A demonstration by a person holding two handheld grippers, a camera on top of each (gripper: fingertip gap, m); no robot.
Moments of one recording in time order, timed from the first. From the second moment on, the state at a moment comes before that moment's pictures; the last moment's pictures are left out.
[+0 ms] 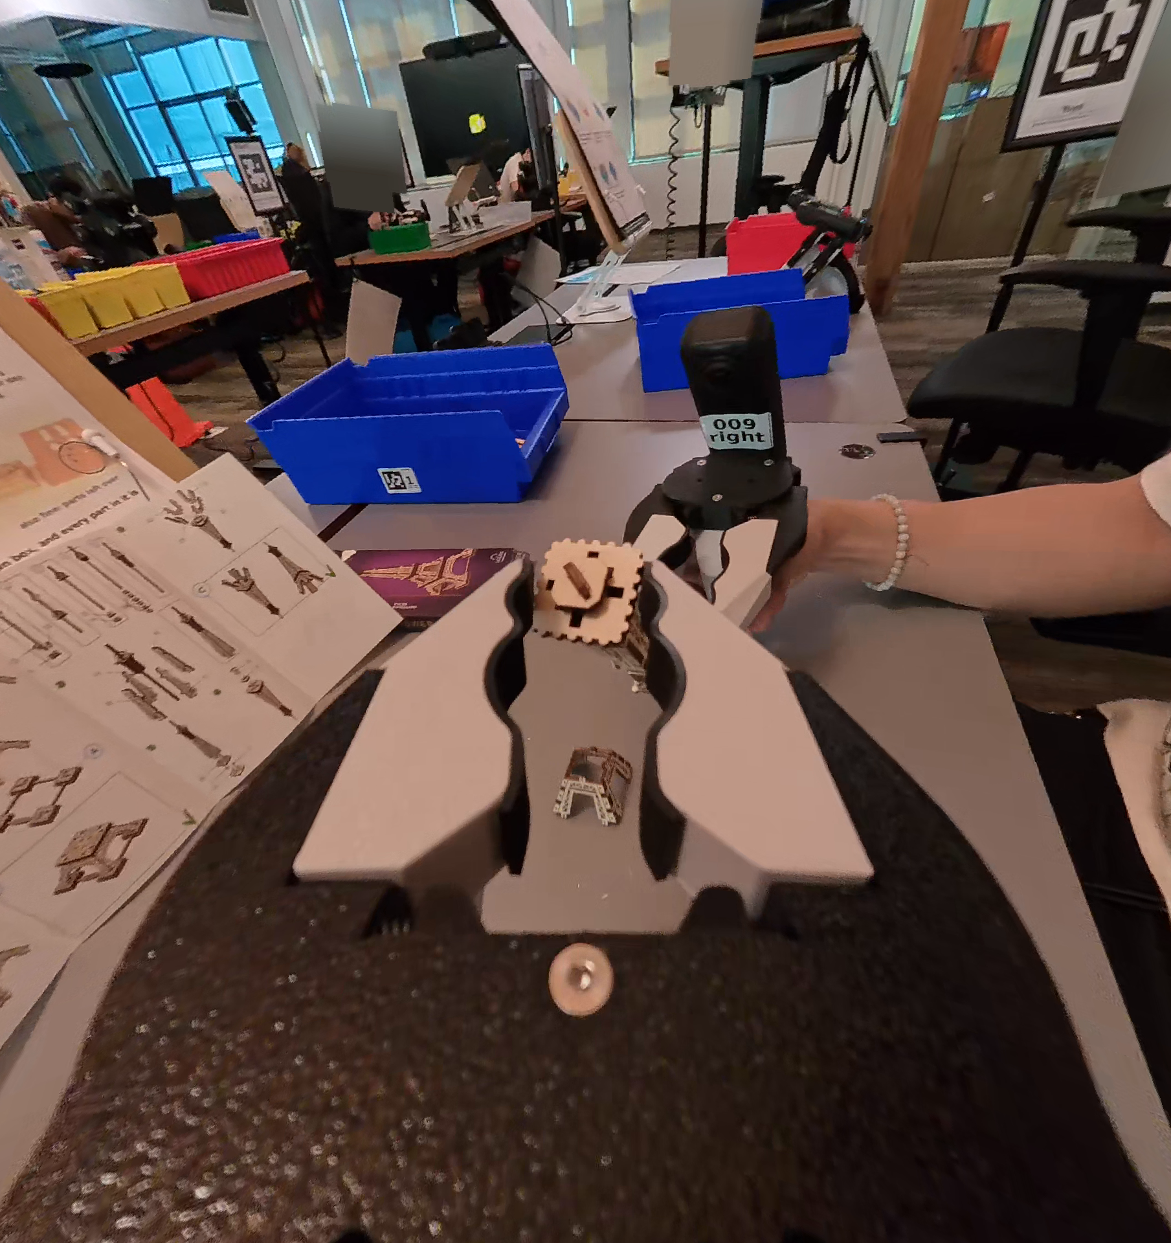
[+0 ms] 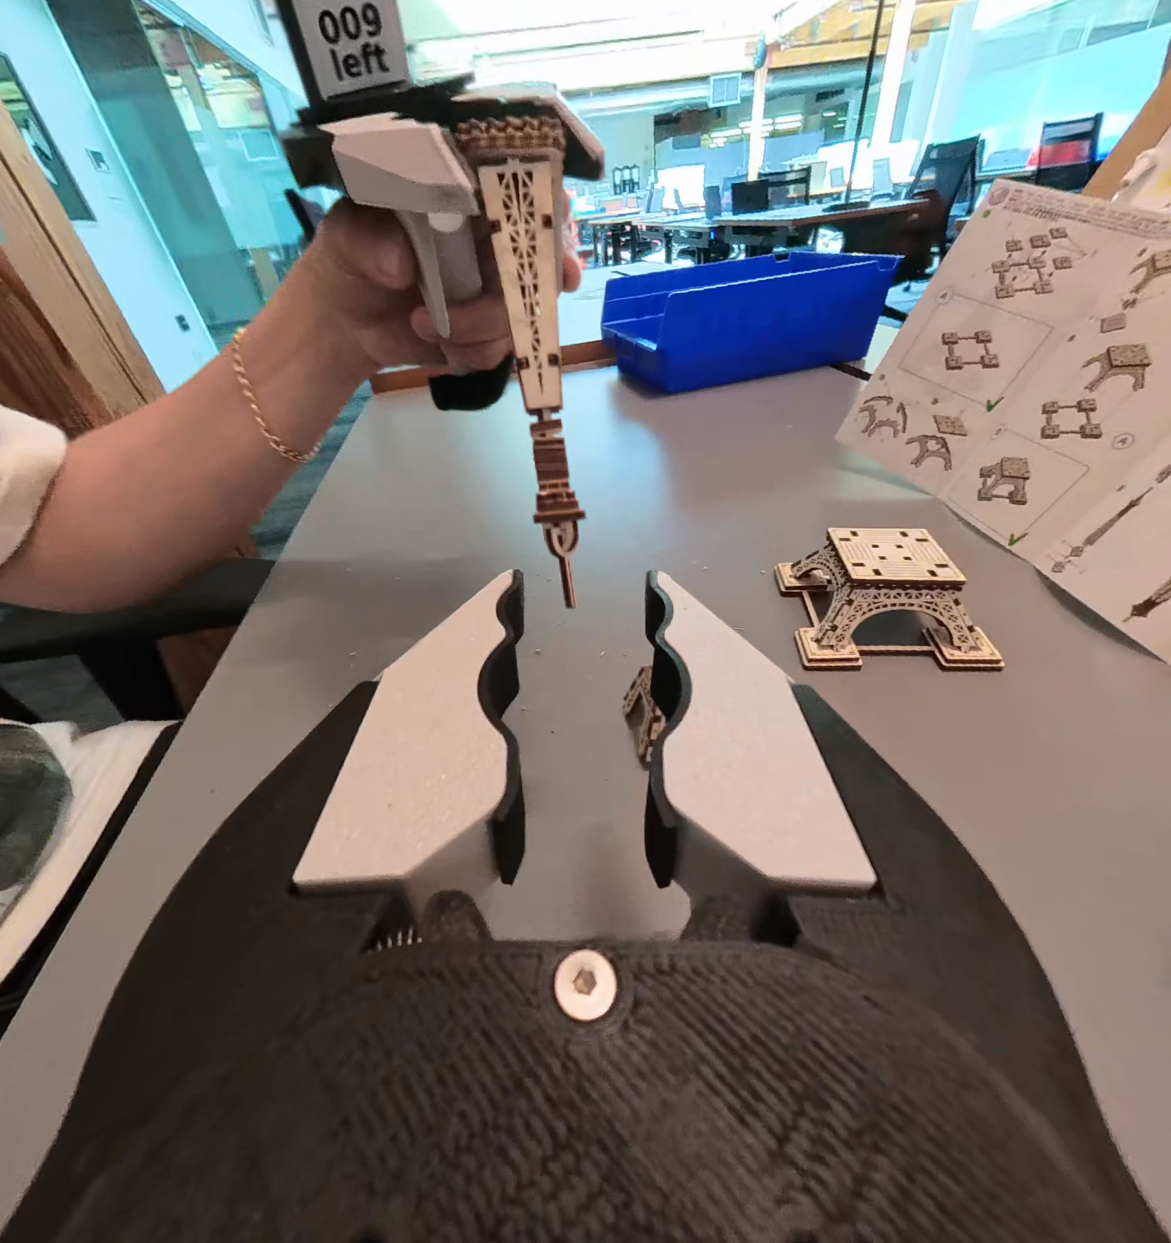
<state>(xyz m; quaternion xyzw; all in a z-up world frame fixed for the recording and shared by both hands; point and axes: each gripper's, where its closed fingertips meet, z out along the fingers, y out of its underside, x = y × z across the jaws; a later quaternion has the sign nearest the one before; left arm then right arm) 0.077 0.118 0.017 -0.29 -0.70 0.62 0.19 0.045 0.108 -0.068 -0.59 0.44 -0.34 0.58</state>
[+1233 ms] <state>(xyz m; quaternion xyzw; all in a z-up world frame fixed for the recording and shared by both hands) 0.091 0.108 0.001 -0.28 -0.64 0.64 0.30 0.058 0.109 -0.106 -0.69 0.45 -0.34 0.45</state>
